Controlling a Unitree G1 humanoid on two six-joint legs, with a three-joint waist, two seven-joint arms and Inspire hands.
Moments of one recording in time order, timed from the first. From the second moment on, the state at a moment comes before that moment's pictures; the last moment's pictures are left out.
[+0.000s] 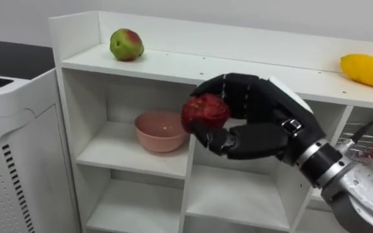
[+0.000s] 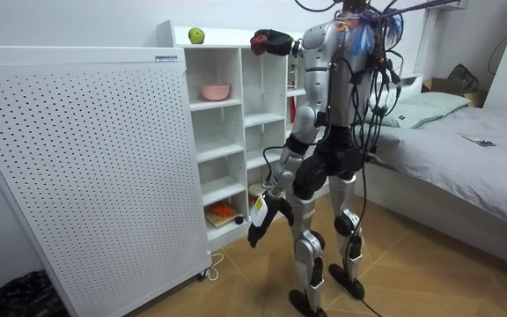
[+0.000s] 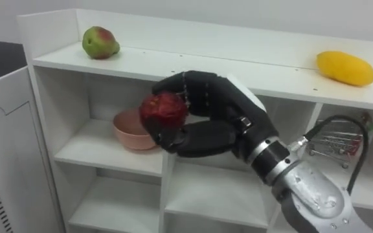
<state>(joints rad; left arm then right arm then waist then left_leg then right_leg) 0.15 0.26 0.05 1.08 0.58 0.17 0.09 -0.44 -0.53 0.18 -0.24 0.49 0.11 0.27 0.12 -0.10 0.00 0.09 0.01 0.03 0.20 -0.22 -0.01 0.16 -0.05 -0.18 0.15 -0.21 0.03</state>
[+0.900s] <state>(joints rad) 0.00 0.21 -0.18 1.12 0.34 0.16 0.17 -0.41 -0.29 0.09 0.82 1.24 0.09 0.18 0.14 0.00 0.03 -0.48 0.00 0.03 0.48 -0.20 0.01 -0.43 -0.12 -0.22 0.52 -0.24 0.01</state>
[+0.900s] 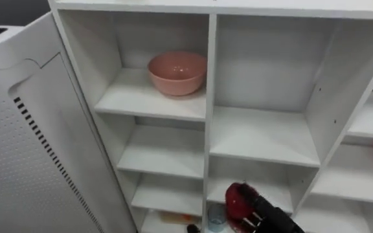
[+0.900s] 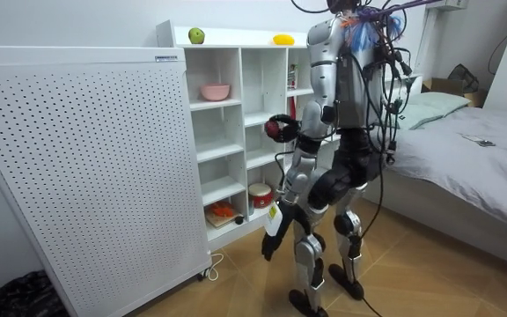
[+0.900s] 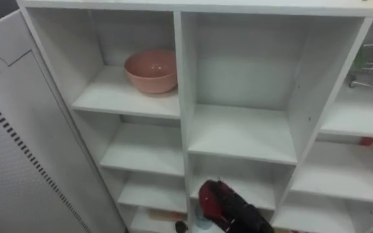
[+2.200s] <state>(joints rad) -0.02 0.20 -0.32 0.98 0.19 0.16 0.21 -0.79 -0.42 -0.11 1.00 1.62 0.01 -0.03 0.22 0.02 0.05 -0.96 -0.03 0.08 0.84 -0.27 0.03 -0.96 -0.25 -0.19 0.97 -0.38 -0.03</state>
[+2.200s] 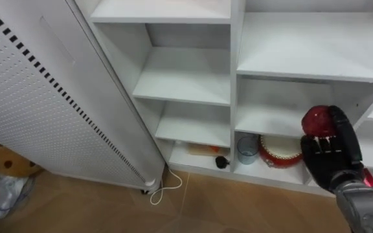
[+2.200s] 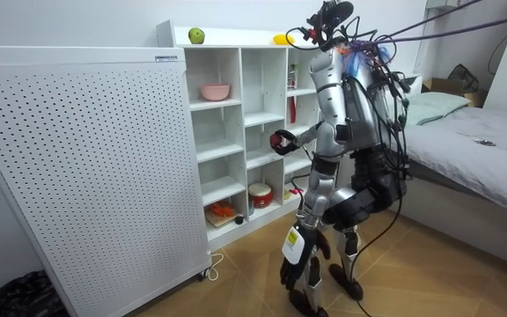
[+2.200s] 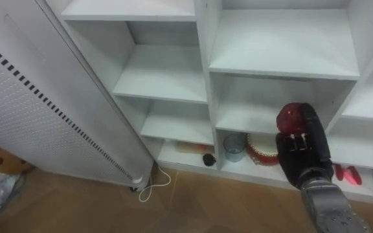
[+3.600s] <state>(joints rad) 0.06 0.25 -0.31 0.99 0.19 0.15 0.12 -0.67 -0.47 -0.09 1.26 1.46 0.01 0.10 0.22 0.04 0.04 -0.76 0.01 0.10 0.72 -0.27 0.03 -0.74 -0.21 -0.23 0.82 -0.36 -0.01</state>
